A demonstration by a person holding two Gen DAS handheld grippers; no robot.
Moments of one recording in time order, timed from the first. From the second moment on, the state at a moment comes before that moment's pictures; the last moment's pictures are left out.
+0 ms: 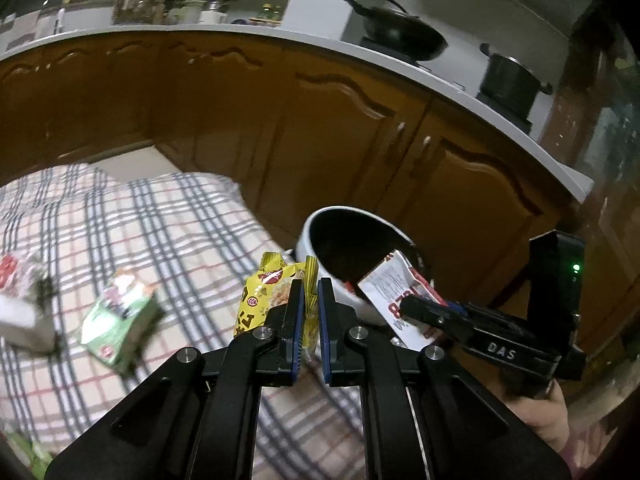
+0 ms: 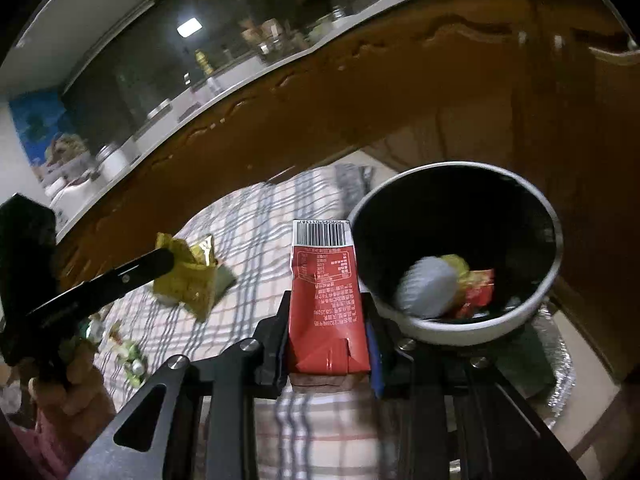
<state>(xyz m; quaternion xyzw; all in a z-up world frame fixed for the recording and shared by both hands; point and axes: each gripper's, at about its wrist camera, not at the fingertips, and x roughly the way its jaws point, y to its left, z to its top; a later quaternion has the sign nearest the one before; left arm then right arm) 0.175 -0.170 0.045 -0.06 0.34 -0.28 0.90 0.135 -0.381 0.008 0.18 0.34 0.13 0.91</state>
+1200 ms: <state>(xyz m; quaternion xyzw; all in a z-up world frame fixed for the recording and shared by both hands) 0.265 -0.305 0.009 -0.03 0.41 -0.33 0.85 0.207 -0.462 -0.009 0.19 0.37 0.02 0.91</state>
